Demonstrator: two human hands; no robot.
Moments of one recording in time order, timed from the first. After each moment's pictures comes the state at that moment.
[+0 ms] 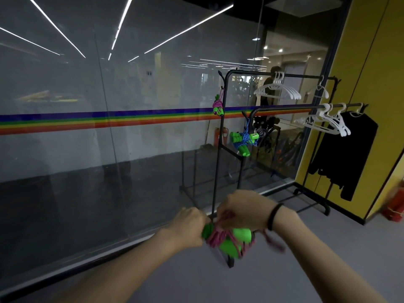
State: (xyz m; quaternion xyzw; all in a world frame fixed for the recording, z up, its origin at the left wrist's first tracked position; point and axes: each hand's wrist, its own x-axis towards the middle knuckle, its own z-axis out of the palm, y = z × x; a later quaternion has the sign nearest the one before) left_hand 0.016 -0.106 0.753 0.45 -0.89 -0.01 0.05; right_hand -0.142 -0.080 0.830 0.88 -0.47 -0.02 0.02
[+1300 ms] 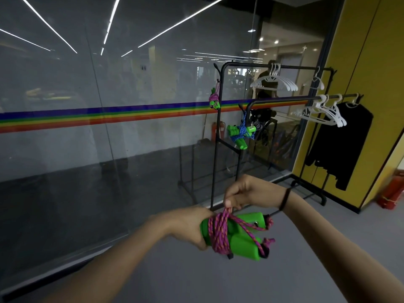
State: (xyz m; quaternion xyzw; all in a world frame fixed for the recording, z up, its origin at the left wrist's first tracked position) left_hand 0.019 -0.097 0.781 0.36 -0.90 -0.26 0.00; right_hand -0.178 -0.105 0.820 0.84 -0.37 0.18 -0.34
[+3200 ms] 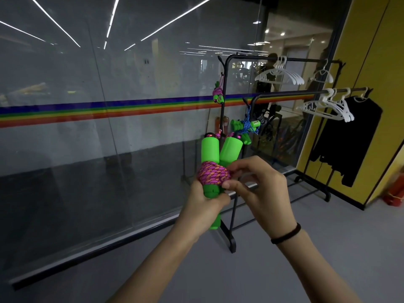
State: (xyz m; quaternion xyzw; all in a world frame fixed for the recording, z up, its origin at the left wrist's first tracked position) left_hand -0.011 -0.057 0.796 0.41 -0.57 -0.49 0.52; right_hand -0.141 -0.043 0.821 0.72 -0.43 0.55 -0.04
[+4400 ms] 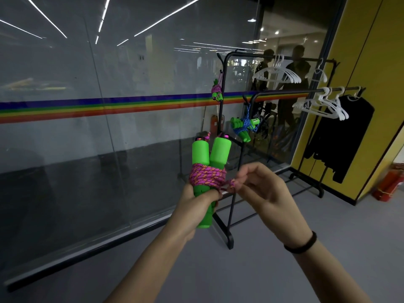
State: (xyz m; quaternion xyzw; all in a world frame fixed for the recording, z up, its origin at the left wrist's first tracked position) left_hand 0.017 -0.061 0.789 0.46 -0.47 -0.55 0.52; right_hand -0.121 -0.020 0.818 0.66 -0.40 0.55 -0.31
